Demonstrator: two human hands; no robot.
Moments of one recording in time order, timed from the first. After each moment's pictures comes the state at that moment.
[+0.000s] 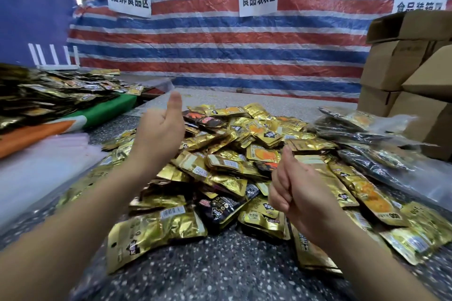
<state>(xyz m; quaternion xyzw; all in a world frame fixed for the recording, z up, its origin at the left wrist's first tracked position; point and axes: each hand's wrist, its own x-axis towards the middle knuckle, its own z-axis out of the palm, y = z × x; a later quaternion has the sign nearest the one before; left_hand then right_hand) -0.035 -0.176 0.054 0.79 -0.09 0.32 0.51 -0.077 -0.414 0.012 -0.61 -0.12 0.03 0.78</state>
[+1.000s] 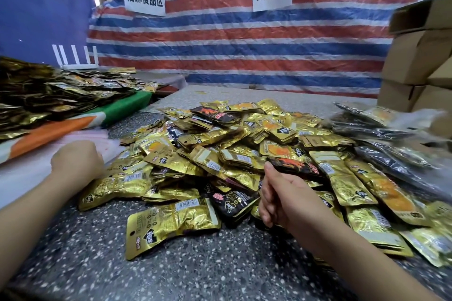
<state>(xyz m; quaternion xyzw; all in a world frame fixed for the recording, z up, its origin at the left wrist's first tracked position) -0.013 0.019 -0.018 0.94 0.29 0.18 0.00 -0.085 -0.387 -0.005 -0.70 -0.12 0.12 0.69</state>
